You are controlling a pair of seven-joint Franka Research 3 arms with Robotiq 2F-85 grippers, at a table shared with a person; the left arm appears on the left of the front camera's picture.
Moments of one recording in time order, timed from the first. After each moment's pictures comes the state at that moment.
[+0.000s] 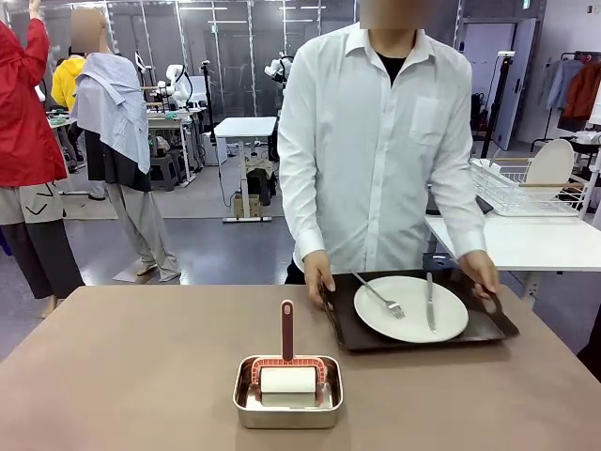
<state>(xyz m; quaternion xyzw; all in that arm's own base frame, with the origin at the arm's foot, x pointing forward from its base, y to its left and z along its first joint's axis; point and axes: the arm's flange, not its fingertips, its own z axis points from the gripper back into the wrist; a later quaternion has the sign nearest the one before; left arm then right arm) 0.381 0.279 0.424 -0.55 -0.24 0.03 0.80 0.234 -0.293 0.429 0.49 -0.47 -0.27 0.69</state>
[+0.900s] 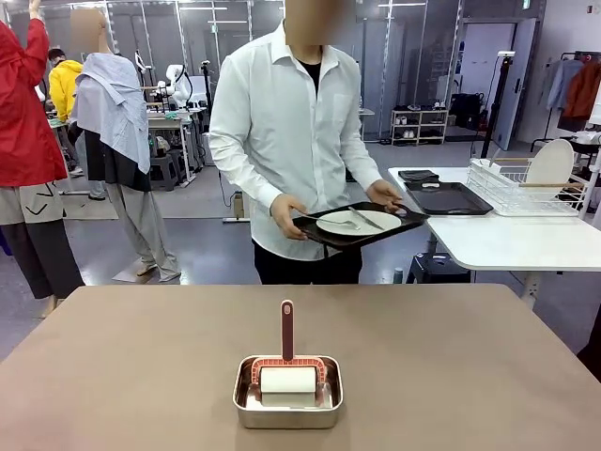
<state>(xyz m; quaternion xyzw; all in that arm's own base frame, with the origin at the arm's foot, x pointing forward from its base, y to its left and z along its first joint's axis) 0.381 0.279 0.424 -0.55 -0.24 0.03 0.80 0.234 -0.293 0.429 0.49 -0.47 -0.27 0.69</state>
